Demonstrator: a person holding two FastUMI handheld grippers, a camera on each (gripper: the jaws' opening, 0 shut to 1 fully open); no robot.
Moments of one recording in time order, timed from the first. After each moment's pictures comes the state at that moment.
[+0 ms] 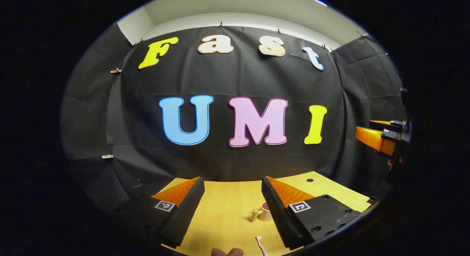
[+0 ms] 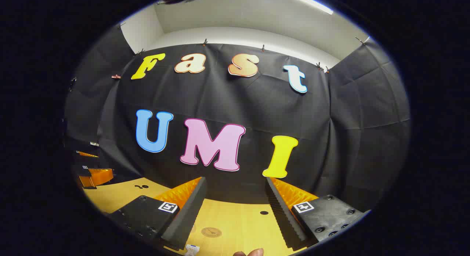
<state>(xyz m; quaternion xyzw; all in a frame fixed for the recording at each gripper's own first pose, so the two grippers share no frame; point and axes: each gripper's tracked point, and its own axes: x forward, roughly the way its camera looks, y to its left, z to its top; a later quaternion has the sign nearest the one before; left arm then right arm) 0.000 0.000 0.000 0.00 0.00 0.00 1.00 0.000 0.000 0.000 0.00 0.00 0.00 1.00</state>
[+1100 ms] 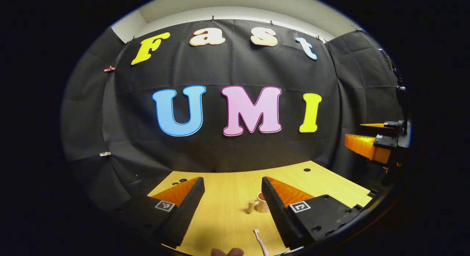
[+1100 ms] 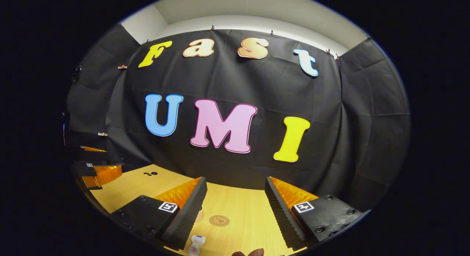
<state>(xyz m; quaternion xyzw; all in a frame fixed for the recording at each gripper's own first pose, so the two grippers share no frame) -0.009 -0.015 -0.030 0.01 0.04 -0.01 1.00 -0.009 0.023 -0.054 0.00 0.08 0.04 1.00</state>
